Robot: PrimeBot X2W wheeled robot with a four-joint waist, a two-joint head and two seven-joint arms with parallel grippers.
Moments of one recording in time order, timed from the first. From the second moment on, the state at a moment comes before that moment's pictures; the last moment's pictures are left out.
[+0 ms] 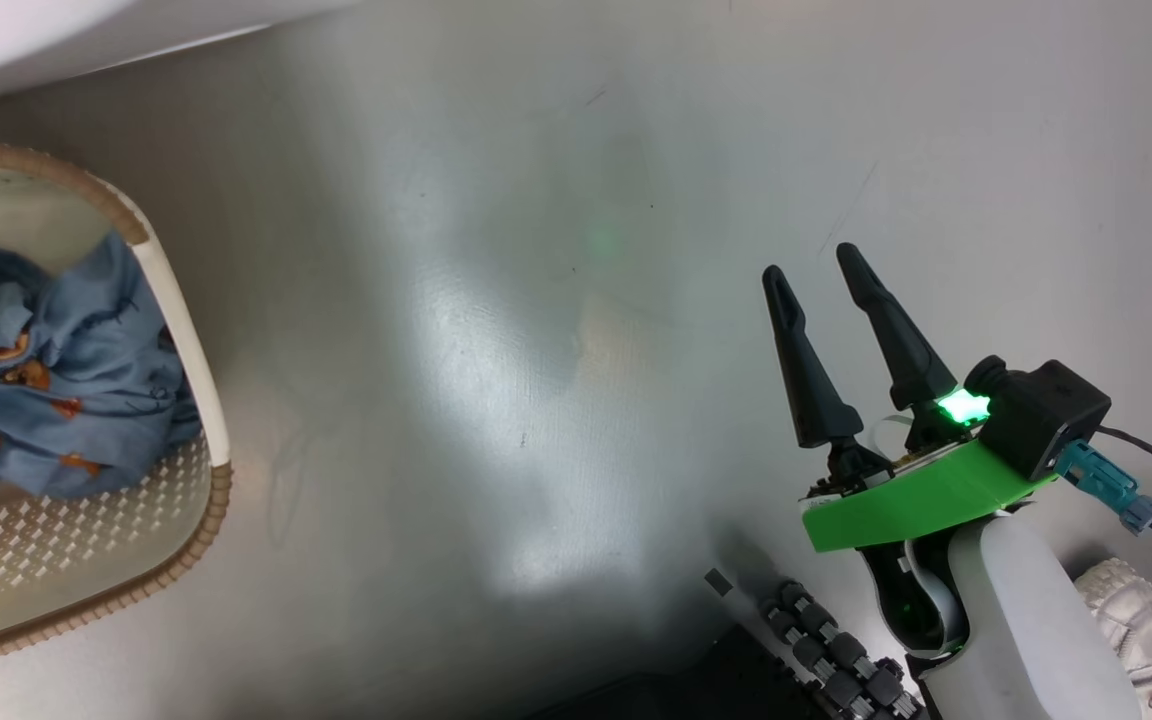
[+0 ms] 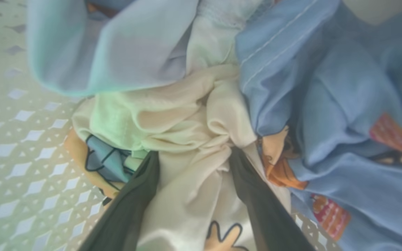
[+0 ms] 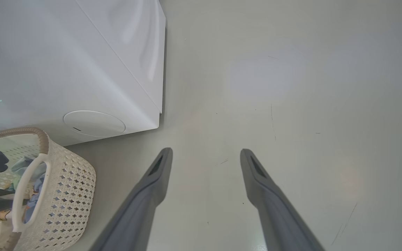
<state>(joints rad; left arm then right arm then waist) -0.82 0.48 -0.09 0.94 -0.01 -0.09 0.32 -0.37 -0.05 0.19 0.11 0.37 0.12 -0.26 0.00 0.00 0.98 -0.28</state>
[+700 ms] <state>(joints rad) -0.81 0.36 -0.11 1.07 -0.10 -0.11 0.03 -0.37 -0.05 0.12 0.11 0.33 0.12 -0.26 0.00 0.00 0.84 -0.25</state>
